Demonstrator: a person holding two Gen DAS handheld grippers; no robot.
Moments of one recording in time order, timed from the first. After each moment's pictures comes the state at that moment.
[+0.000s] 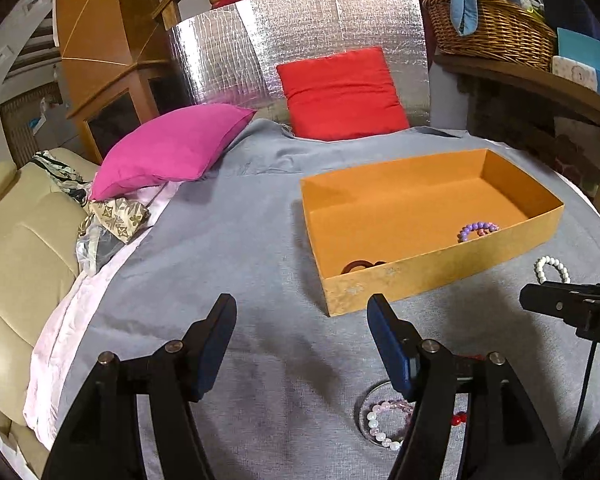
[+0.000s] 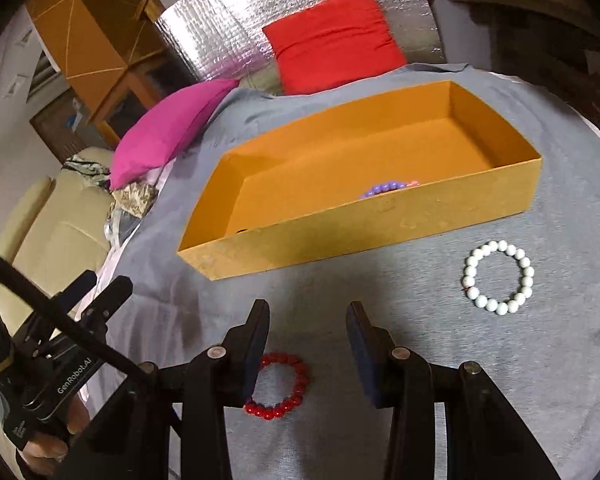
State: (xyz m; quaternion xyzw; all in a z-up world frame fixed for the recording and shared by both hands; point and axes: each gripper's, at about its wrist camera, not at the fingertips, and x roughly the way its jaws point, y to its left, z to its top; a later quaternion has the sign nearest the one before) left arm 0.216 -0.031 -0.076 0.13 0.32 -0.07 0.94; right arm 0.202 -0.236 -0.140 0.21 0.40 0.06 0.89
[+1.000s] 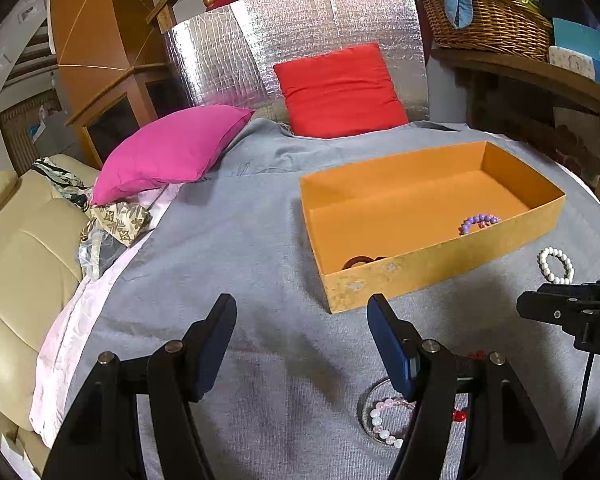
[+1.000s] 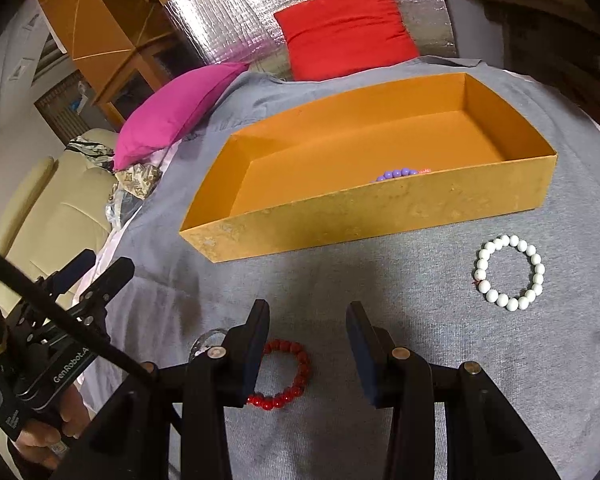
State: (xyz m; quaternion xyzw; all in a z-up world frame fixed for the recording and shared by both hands) left arm 0.213 -0.035 -0.078 0.15 0.32 -0.07 0.93; right arm 0.205 -0.228 -0.146 0.19 0.41 0.07 0.89
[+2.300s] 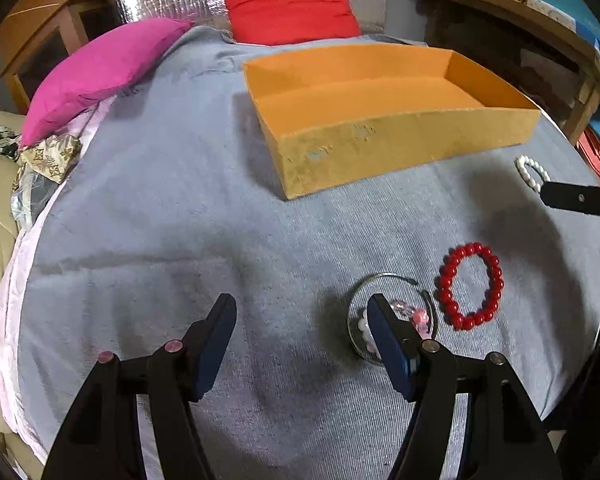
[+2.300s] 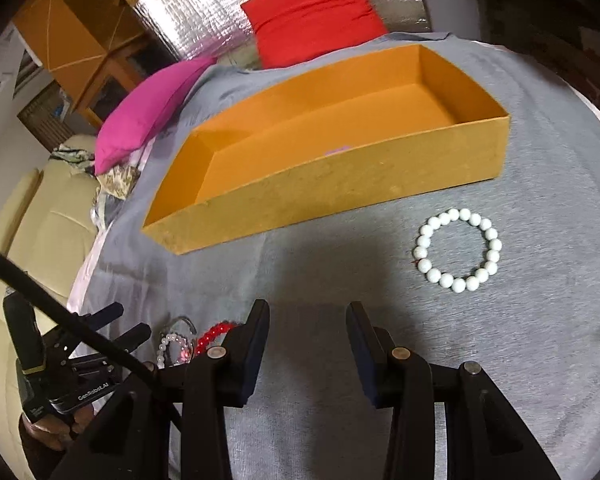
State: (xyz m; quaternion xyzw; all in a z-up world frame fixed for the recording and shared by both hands) left arm 0.224 -0.020 -0.143 0.14 0.47 -0.16 0.86; right arm 0.198 -0.273 -0.162 0.21 0.45 0.05 0.87
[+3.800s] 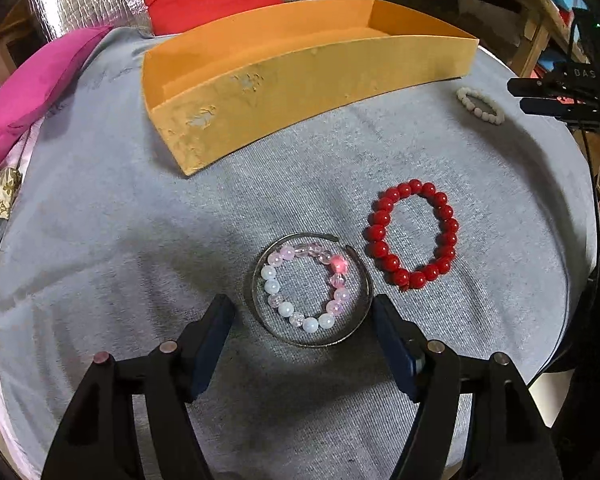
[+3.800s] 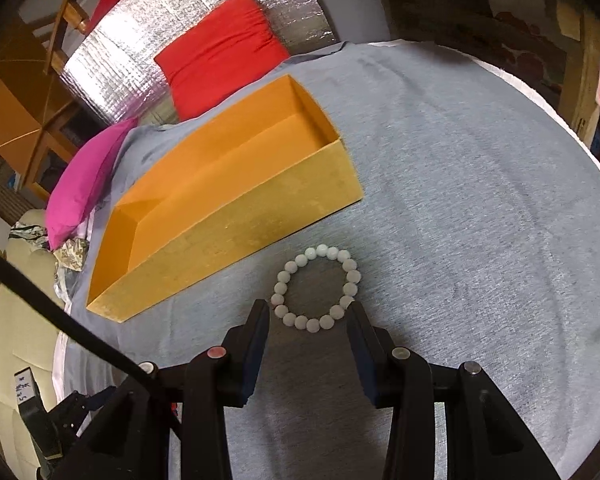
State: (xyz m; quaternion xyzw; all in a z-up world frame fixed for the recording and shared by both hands) left arm 0.218 -0.060 -0.176 0.19 0.49 -0.26 0.81; right arm 0.185 -0.362 -0.168 0.28 0.42 -0.07 0.86
